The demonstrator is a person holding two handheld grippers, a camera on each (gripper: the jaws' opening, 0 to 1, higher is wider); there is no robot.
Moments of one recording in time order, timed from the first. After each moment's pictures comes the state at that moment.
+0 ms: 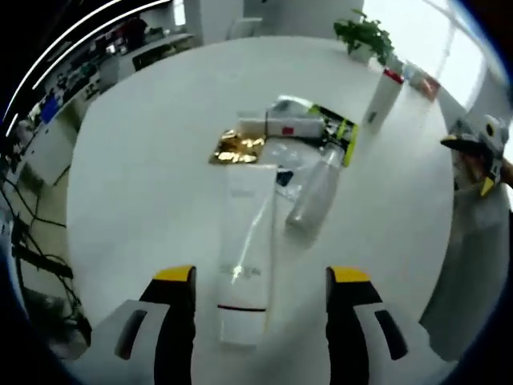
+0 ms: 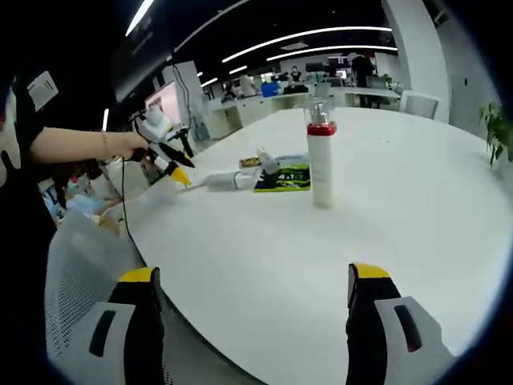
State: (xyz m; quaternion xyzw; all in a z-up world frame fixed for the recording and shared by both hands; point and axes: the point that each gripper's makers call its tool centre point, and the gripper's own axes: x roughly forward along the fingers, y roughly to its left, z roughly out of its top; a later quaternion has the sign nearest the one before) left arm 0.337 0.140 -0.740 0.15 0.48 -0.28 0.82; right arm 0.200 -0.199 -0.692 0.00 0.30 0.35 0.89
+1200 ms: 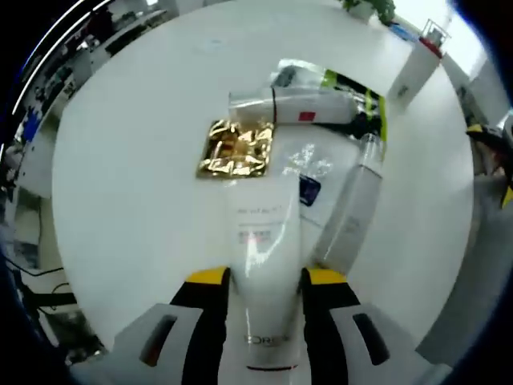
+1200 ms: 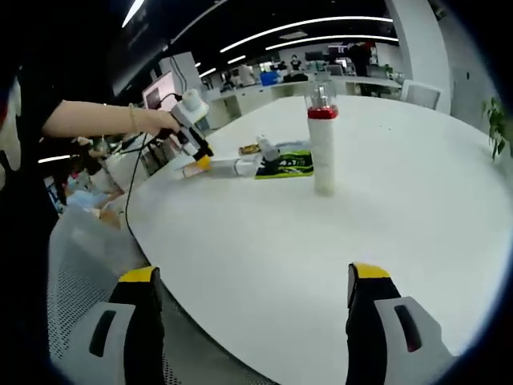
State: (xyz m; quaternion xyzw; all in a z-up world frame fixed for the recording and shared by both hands) left arm 0.384 0.127 -0.773 0.22 0.56 -0.28 0.75; right arm 0.195 -0.199 -0.705 0.00 0.33 0.35 0.87
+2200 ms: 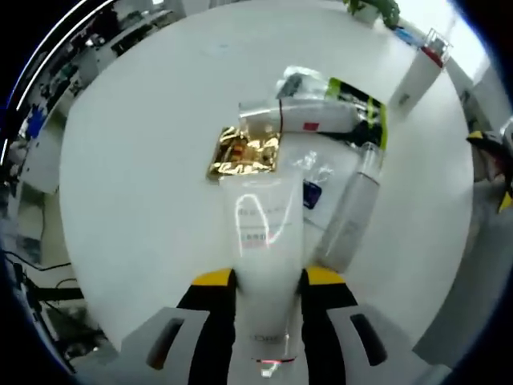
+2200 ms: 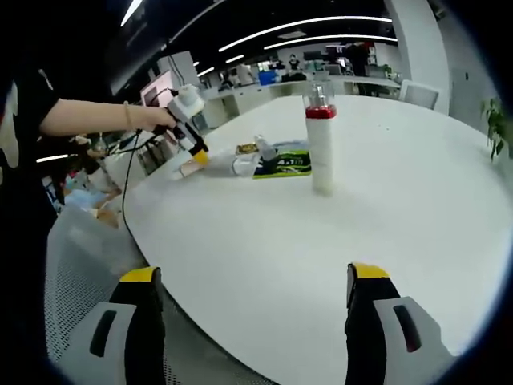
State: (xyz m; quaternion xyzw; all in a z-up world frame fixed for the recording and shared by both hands) left arm 0.385 0.133 -0.754 0.21 0.54 -0.27 0.77; right arm 0.196 -0.200 -0.705 -0.01 0.34 0.35 0.87
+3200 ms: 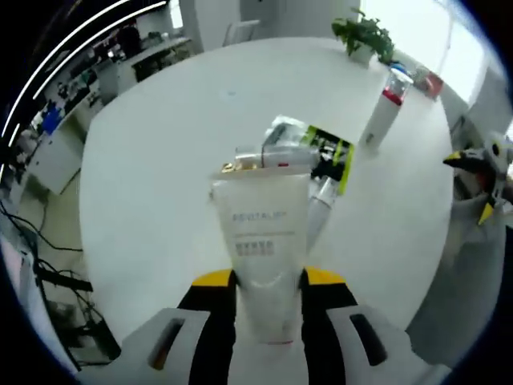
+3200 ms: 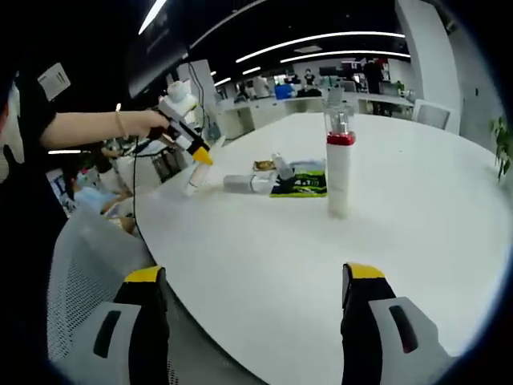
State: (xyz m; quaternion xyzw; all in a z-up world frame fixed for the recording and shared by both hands) left arm 0.344 0.117 -0.688 0.17 0.47 -0.27 0.82; right arm 0.194 -0.184 -0.680 -0.01 0.28 0.38 0.88
